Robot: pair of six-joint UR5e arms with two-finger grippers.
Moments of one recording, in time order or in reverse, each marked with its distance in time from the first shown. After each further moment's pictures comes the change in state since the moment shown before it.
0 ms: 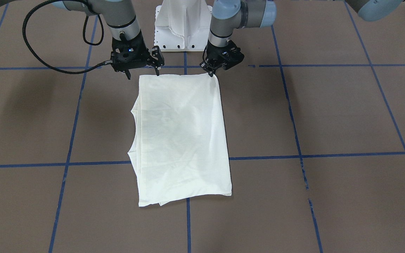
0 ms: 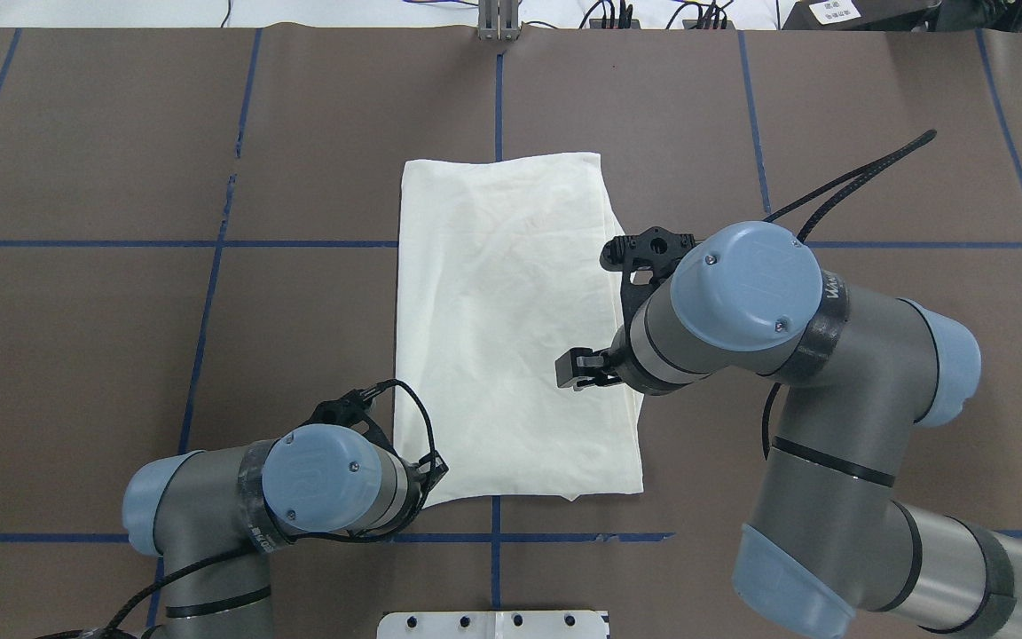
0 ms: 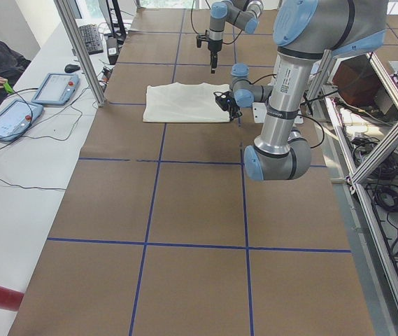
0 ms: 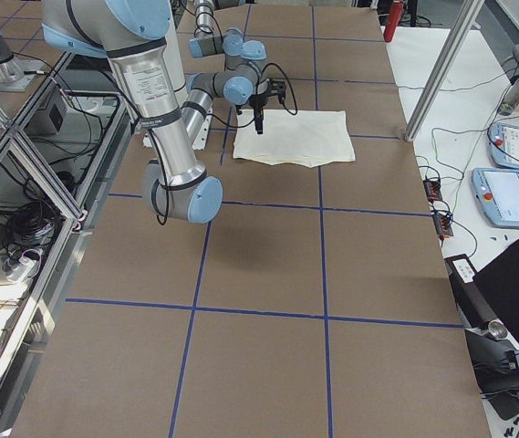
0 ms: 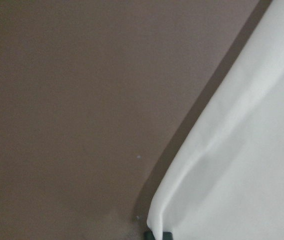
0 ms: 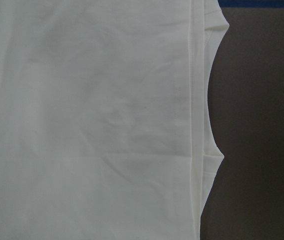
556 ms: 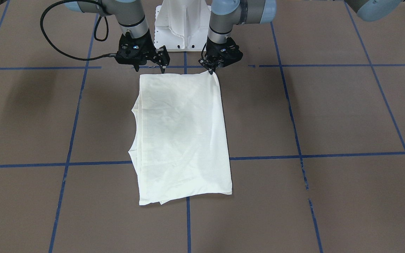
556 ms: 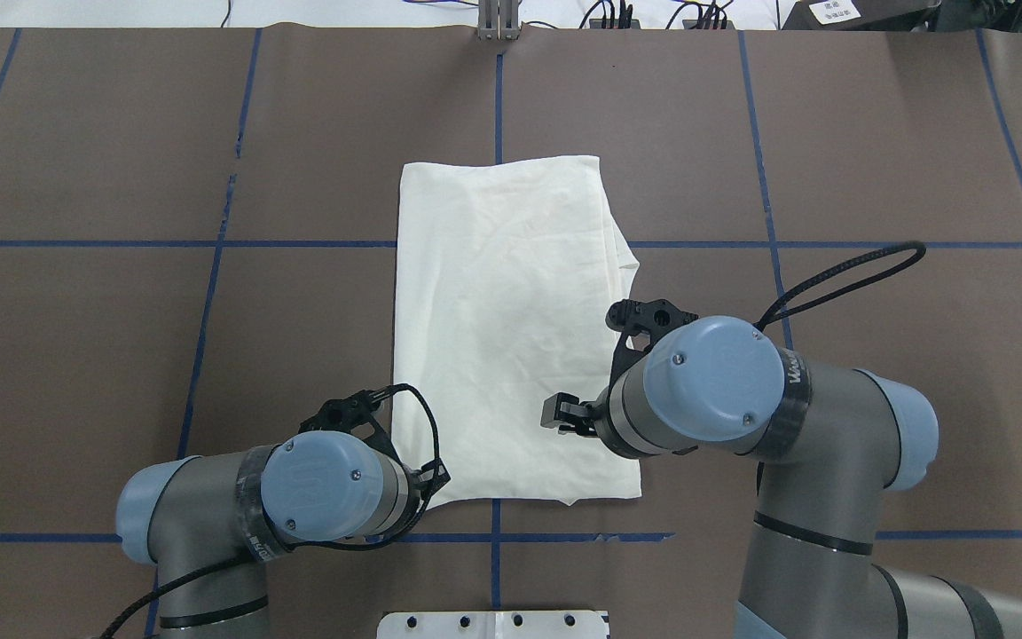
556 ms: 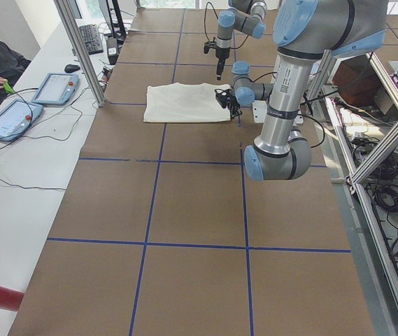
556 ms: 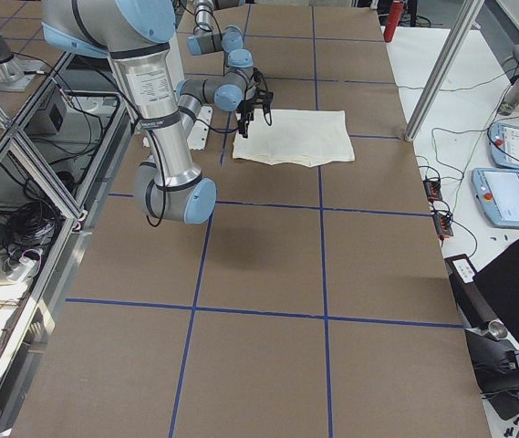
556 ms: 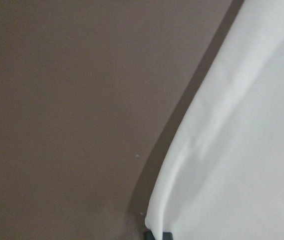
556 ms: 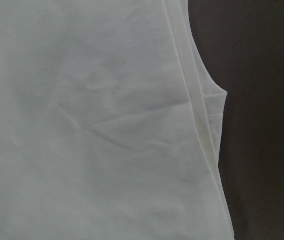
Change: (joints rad) left arm 0.001 -0.002 -0.026 0.016 -0.002 0.060; right arm -0.128 -0.055 -0.024 0.113 -0.101 0.315
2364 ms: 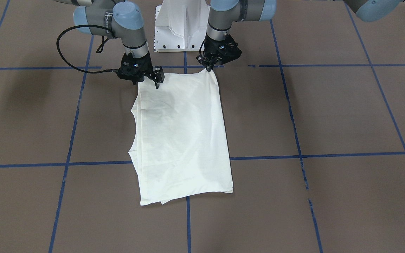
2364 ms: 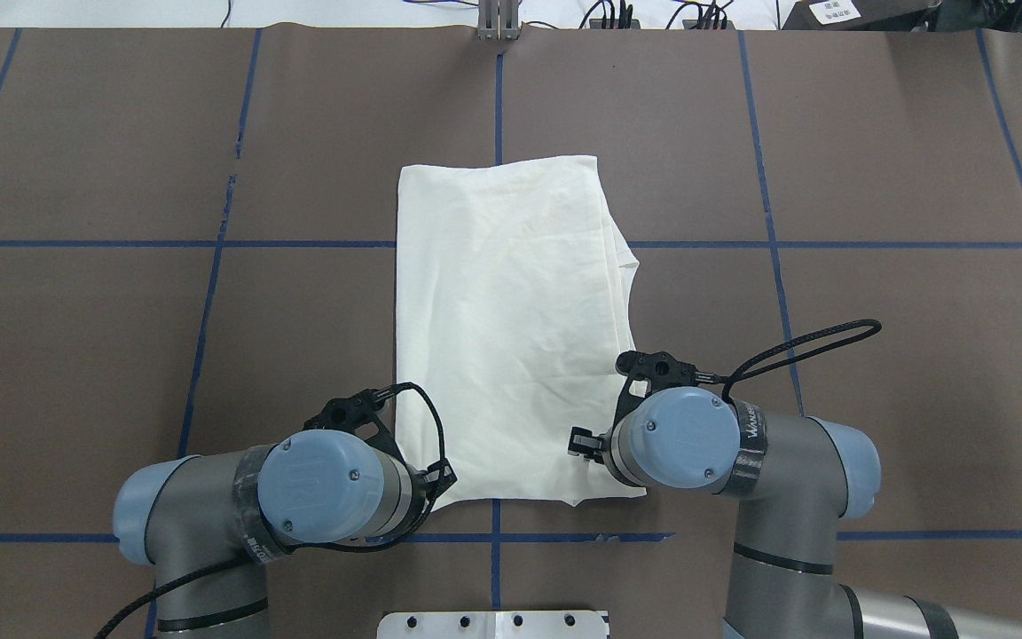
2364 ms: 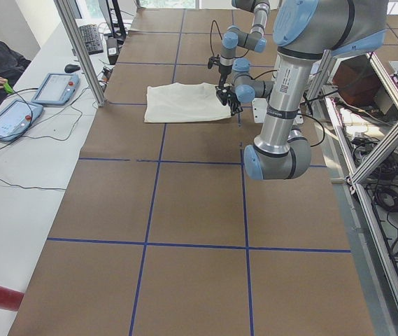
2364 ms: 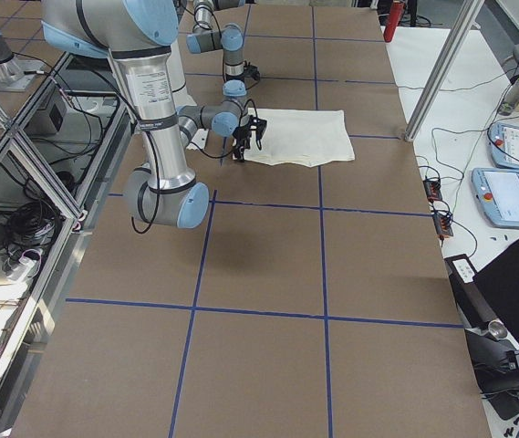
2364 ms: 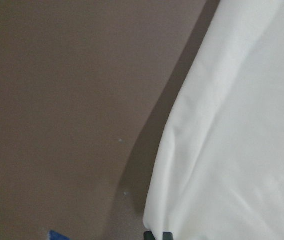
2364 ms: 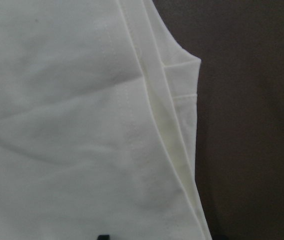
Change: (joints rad) left arm 0.000 -0.007 -0.016 0.000 -0.005 0.001; right arm -0.051 -0.038 -0.159 0.108 -0.066 0.053
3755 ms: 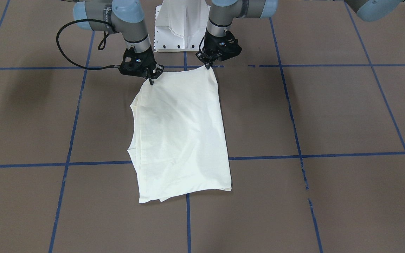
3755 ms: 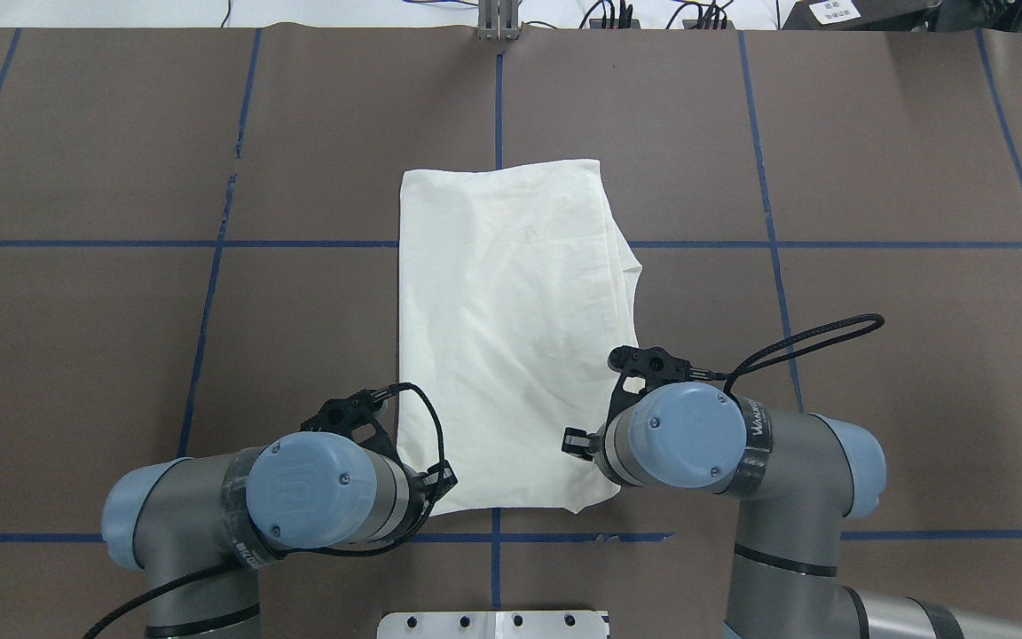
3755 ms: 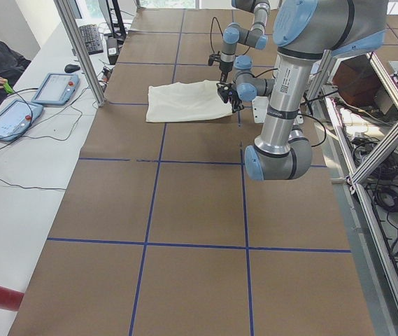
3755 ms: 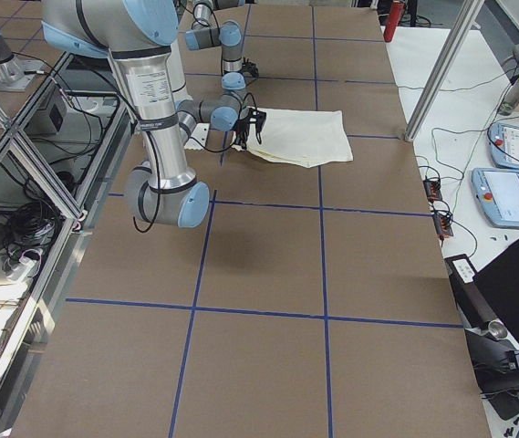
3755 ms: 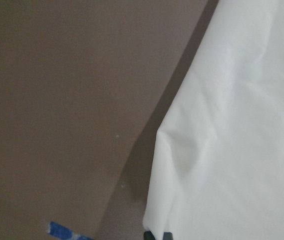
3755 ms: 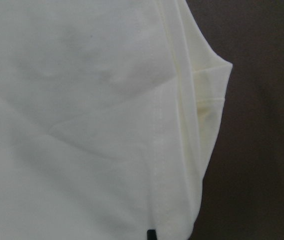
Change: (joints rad) left arm 0.016 0.009 -0.059 0.008 0.002 0.000; right arm 0.004 0.002 0.066 0.007 0.022 -0.001
